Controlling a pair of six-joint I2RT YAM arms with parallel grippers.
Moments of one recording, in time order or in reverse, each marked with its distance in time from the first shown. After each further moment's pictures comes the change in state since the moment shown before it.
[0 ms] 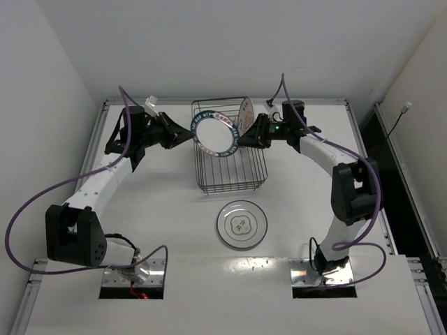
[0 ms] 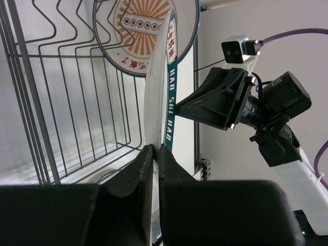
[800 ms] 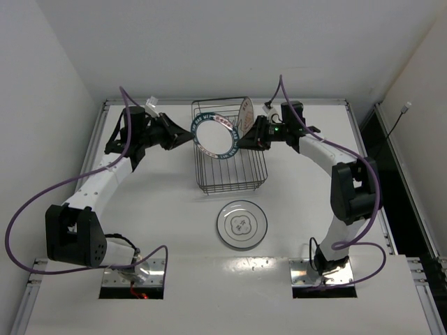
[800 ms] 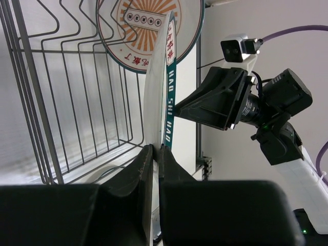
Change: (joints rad) left arm -0.001 0.000 0.007 -0.027 0.000 0.008; right arm 0.003 0.008 0.000 -0.029 -0.017 -0.020
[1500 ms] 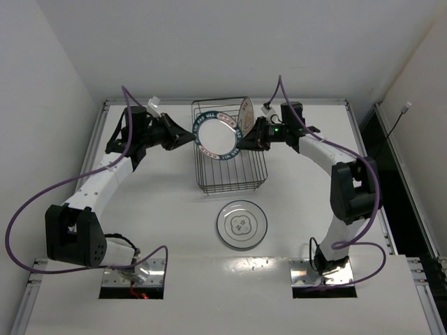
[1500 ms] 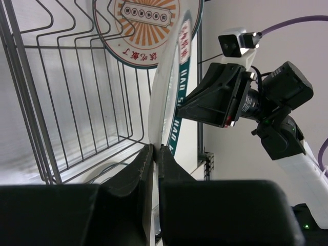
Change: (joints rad) left arm -0.013 0.000 0.013 -0.021 0.006 0.018; right arm 0.003 0.003 0.000 -0.021 -0.032 -0.023
